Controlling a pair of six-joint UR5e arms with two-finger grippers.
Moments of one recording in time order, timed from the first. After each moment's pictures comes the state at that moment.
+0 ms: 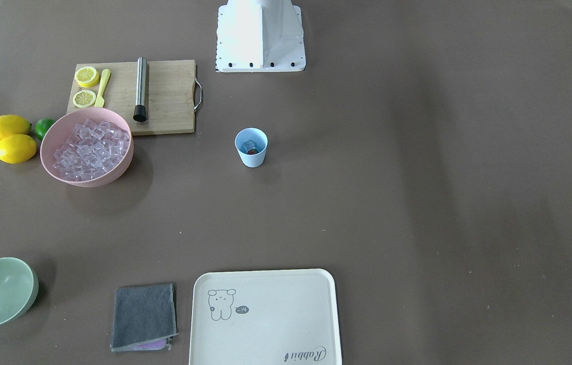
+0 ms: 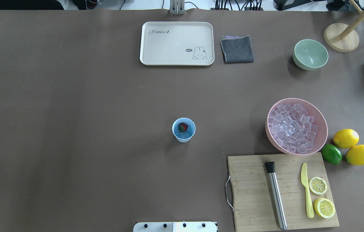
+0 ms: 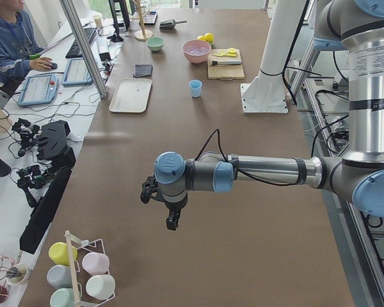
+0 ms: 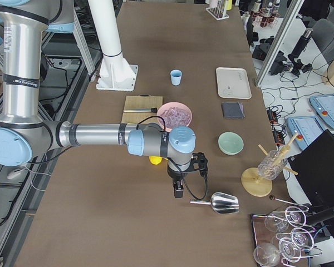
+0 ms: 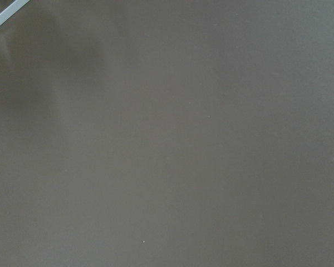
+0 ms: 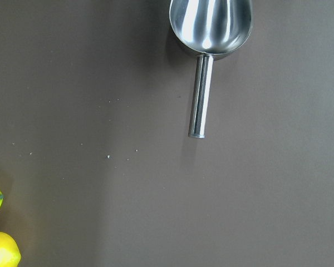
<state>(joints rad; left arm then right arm) -1.57 -1.45 -1.72 -1.53 -2.34 0.18 1.57 -1.70 1.74 -1.65 2.26 -0.17</state>
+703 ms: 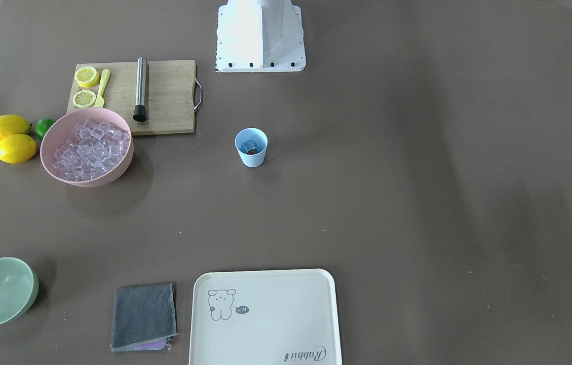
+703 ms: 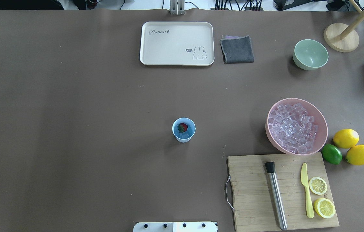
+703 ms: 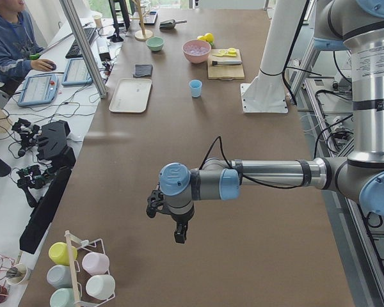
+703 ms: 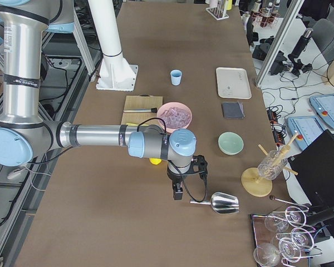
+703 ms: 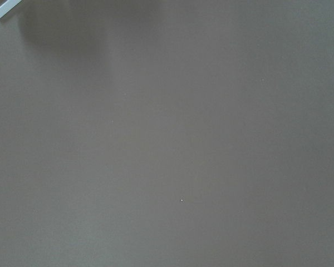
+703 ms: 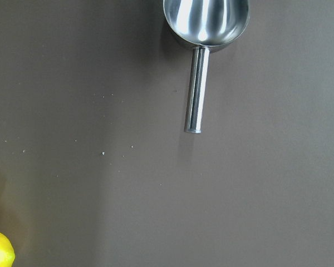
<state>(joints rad) -1.57 -1.43 -1.69 -1.53 -2.31 0.17 1.57 -1.69 1.72 -1.65 2.27 -0.17</state>
